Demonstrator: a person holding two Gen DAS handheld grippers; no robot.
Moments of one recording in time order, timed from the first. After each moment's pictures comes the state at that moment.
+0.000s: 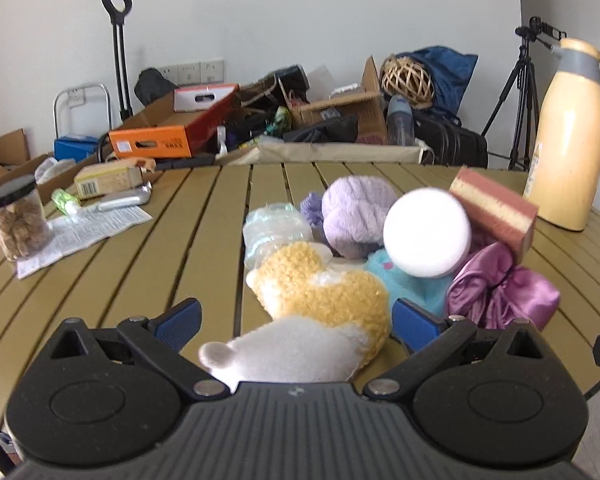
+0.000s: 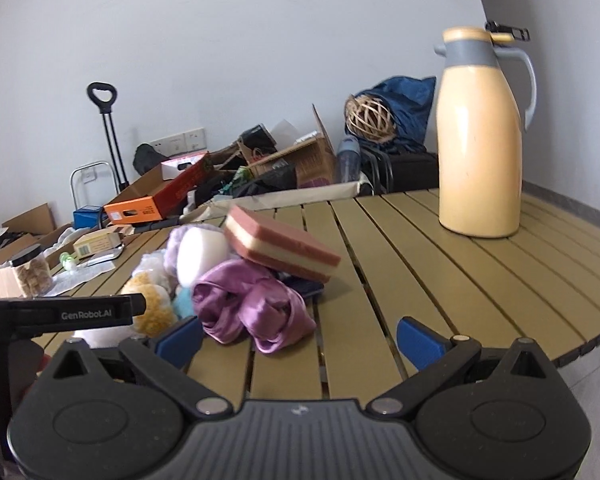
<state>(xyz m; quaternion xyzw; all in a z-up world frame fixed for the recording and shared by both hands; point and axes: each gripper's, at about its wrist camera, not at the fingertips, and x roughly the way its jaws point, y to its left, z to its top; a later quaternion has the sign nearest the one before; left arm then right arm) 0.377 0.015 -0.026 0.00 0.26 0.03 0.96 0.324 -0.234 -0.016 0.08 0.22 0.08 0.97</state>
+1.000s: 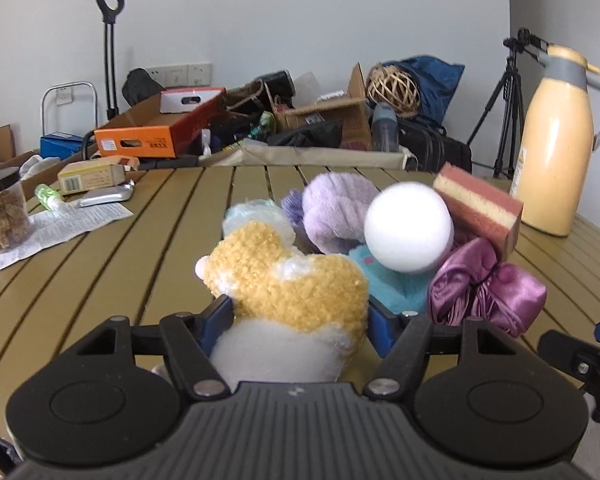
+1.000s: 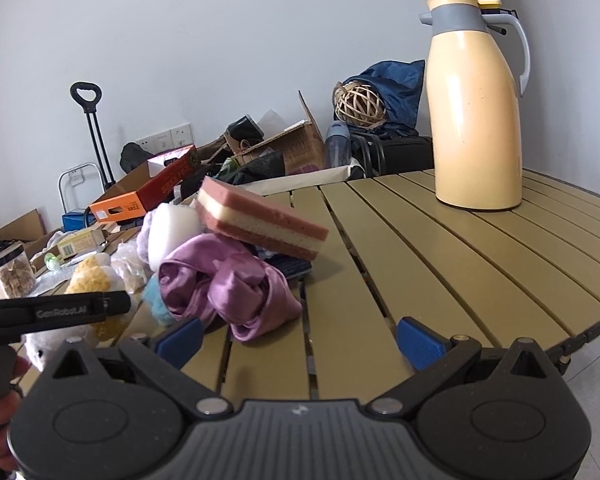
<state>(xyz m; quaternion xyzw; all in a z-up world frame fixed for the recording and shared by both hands) 0.366 0.013 -0.031 -0.02 0.24 0.01 0.97 0.345 -0.230 -0.041 0.09 0.21 0.08 0.97</state>
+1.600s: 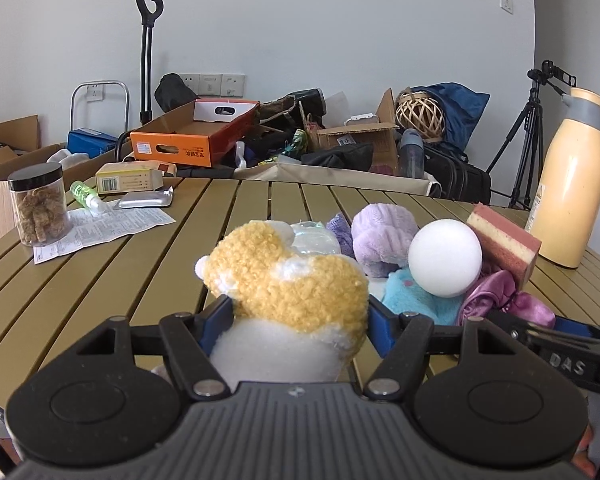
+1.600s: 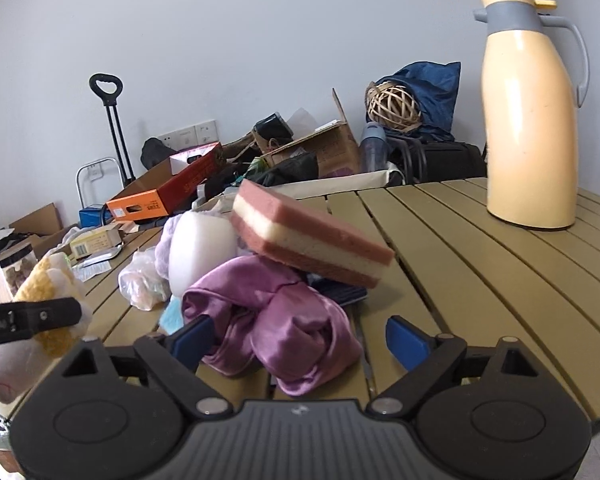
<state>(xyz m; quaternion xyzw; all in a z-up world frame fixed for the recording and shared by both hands) 0.346 0.046 -0.013 -0.05 0.22 0.03 0.97 0.398 -0.195 -0.040 0.08 0.21 0.11 0.97</state>
